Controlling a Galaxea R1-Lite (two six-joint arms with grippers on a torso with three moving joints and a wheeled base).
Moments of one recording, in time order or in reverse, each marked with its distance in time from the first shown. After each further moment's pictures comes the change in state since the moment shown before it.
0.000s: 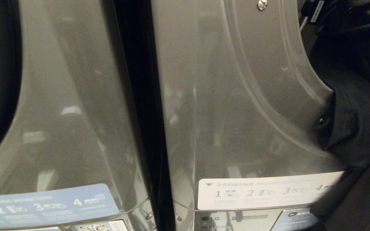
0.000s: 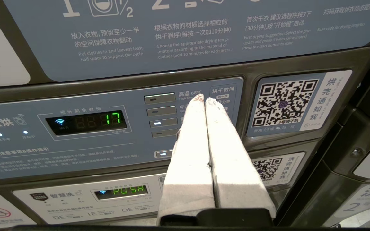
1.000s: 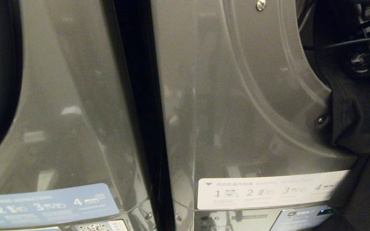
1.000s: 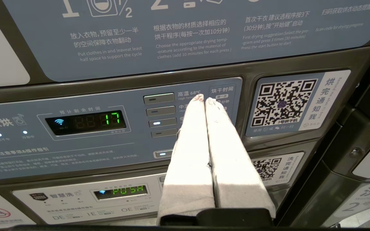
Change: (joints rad) left arm 0.000 0.000 0.000 0.000 0.000 0.000; right arm 0.086 0.105 -0.004 -0.731 0.374 -0.611
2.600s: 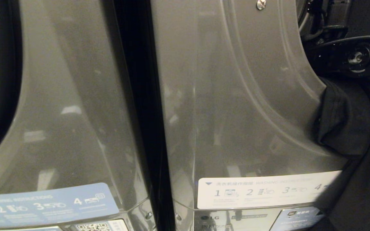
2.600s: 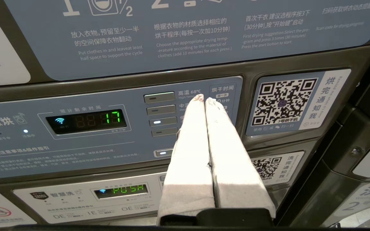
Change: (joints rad) left arm 0.000 0.000 0.000 0.000 0.000 0.000; right arm 0.025 -0.016 0.002 1.032 -0.477 0.967
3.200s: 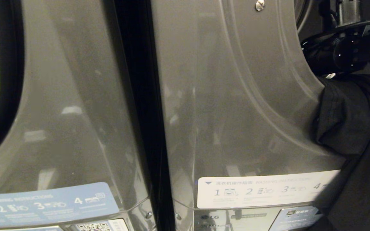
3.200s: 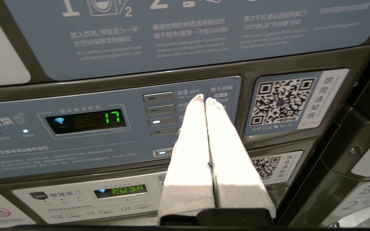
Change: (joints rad) left arm 0.000 0.000 0.000 0.000 0.000 0.000; right arm -0.006 -0.068 -0.001 0.310 -0.033 0.499
